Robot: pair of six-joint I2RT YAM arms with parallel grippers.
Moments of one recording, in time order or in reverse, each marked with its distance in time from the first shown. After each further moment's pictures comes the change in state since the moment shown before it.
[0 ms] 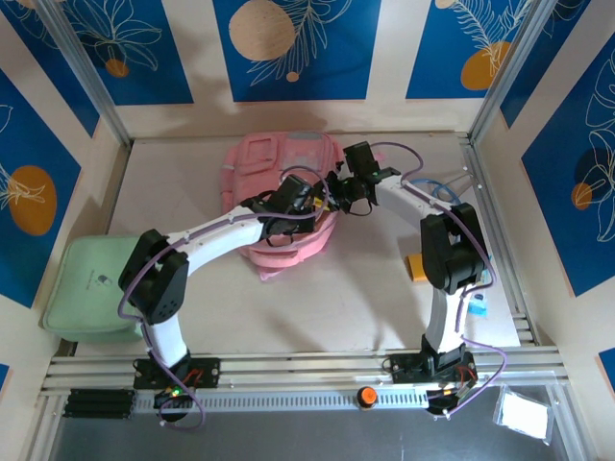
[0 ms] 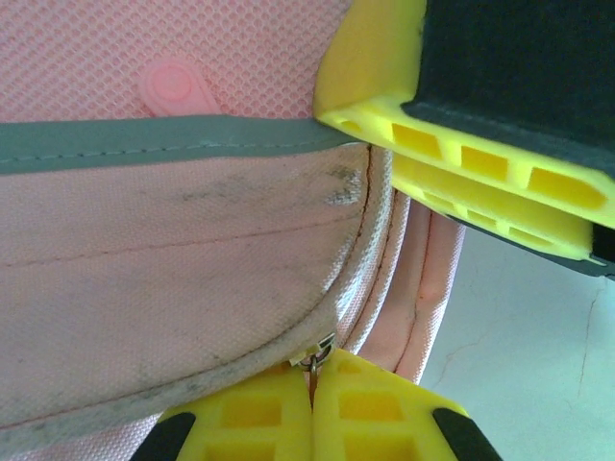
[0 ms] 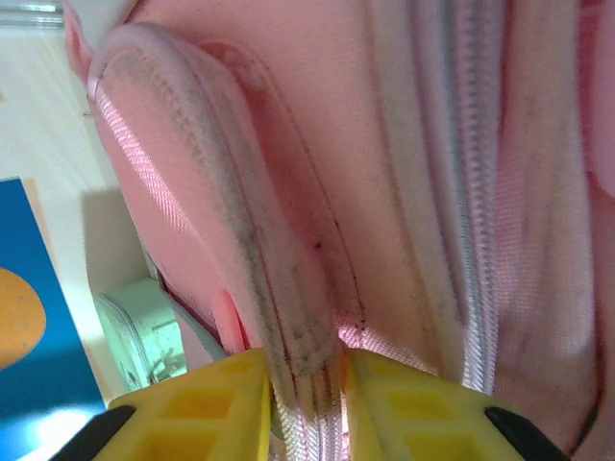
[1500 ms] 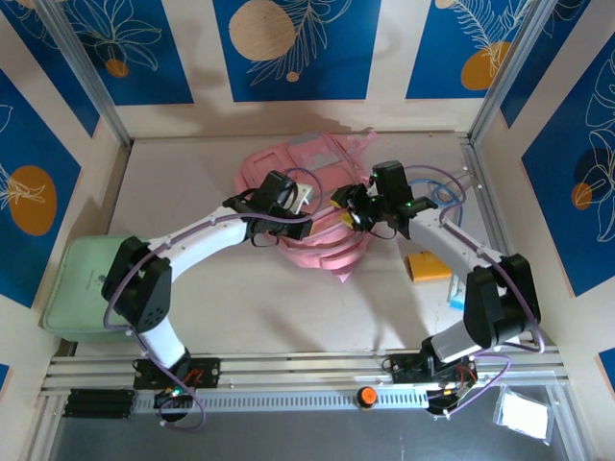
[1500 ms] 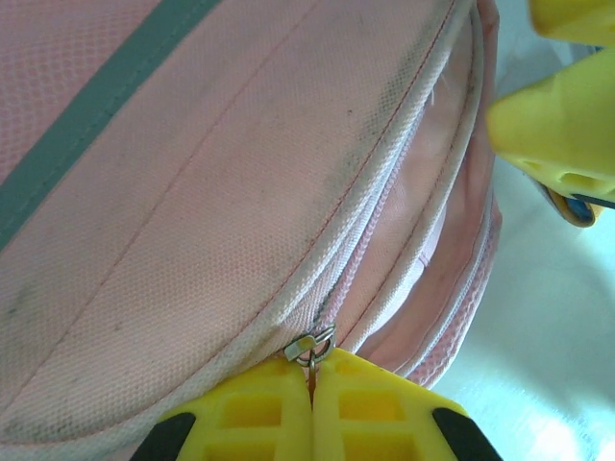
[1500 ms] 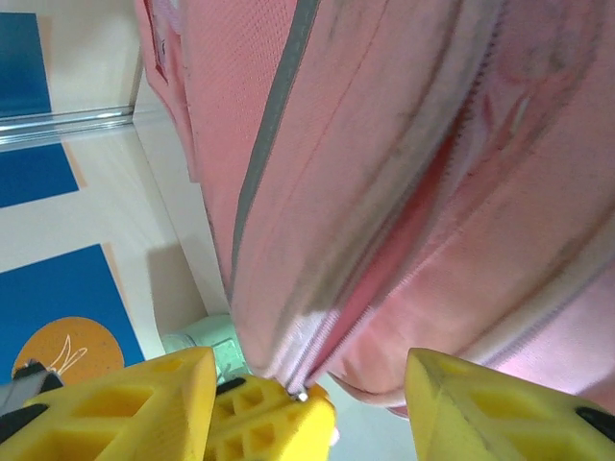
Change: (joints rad) left arm 0.061 -0.089 -0.068 -0.002 0.328 0.329; right arm -0.033 -0.423 -0.383 0.105 0.120 0.263
